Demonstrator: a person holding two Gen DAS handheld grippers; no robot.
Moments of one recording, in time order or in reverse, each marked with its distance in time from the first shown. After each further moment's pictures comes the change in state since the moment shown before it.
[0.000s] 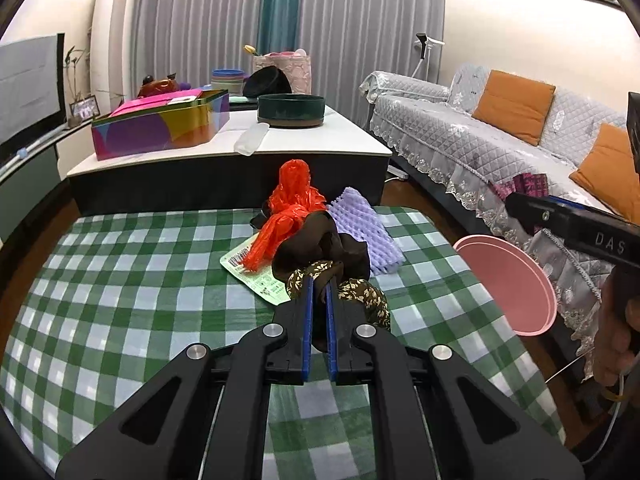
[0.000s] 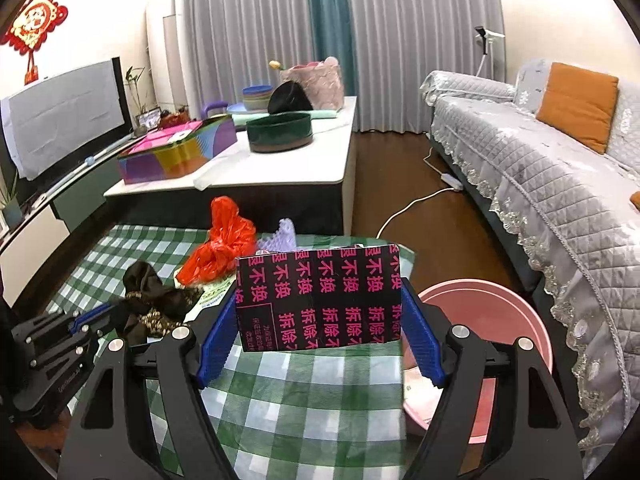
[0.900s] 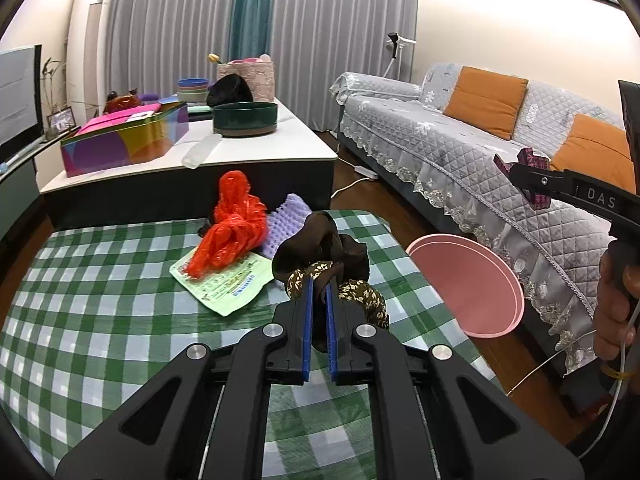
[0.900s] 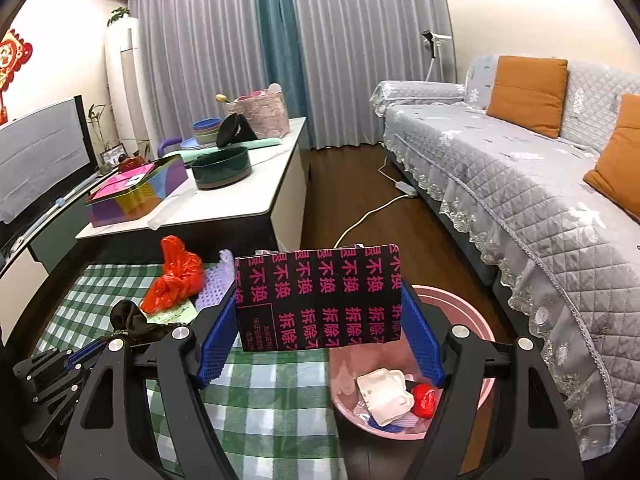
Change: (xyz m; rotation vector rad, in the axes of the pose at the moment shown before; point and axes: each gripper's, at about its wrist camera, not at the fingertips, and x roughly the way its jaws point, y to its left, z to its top) left arm -0.006 -0.053 0.004 0.048 -0.010 -0.079; right arm -0.041 -0.065 0.005 0.109 -0.066 -0.115
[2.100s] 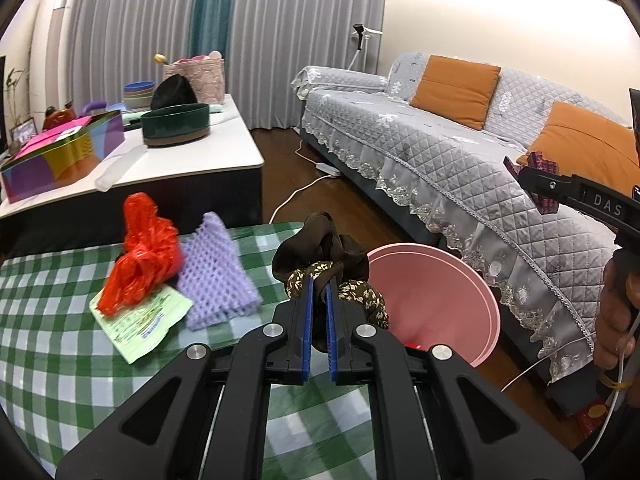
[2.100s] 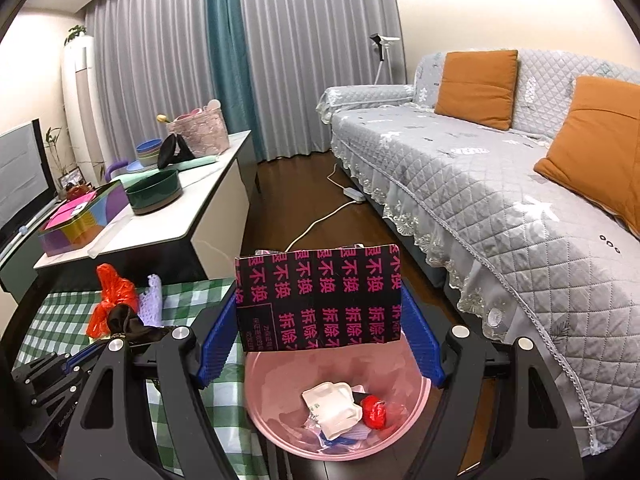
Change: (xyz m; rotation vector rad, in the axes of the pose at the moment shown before) left arm 0.059 -0.067 0.027 0.050 0.017 -0.107; right arm 0.003 -0.078 0.012 0.079 -0.036 -0.146
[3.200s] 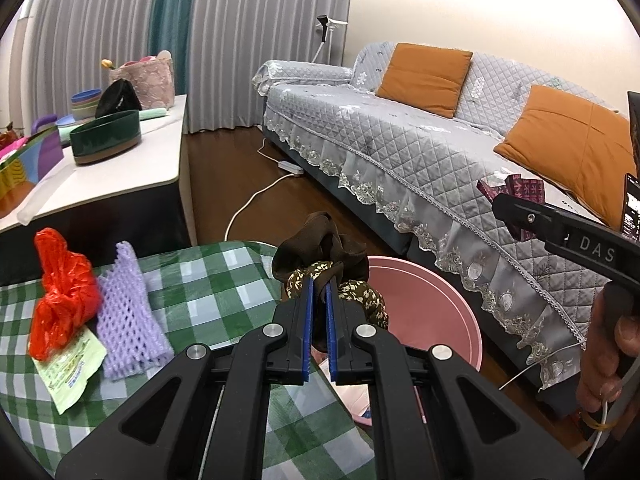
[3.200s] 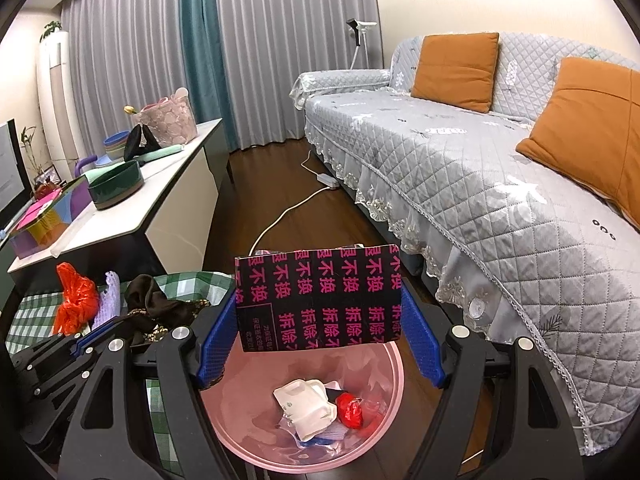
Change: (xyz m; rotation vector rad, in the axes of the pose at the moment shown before) left arm 0.067 -0.050 0.024 0.058 0.021 -0.101; right arm 0.035 -0.029 -0.004 0.024 0.053 -0.079
